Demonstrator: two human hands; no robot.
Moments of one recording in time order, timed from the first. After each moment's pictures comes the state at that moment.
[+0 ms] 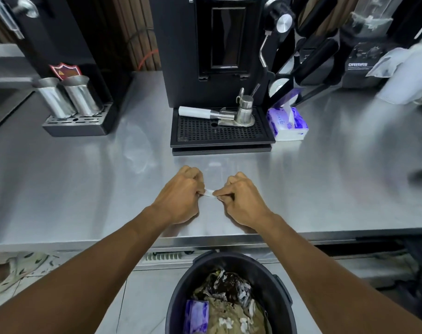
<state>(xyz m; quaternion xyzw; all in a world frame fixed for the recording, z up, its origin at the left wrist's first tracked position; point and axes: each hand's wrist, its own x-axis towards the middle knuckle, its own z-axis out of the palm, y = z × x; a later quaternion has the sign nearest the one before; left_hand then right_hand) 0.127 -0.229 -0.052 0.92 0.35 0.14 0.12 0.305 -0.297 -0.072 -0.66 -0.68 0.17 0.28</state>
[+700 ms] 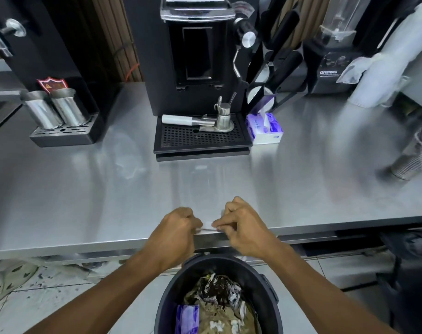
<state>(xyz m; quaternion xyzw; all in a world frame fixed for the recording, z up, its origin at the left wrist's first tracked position) 0.128 -0.323 -0.038 0.92 0.32 0.13 0.15 0.325 -0.381 -0.057 -0.62 -0.71 0.21 0.27</state>
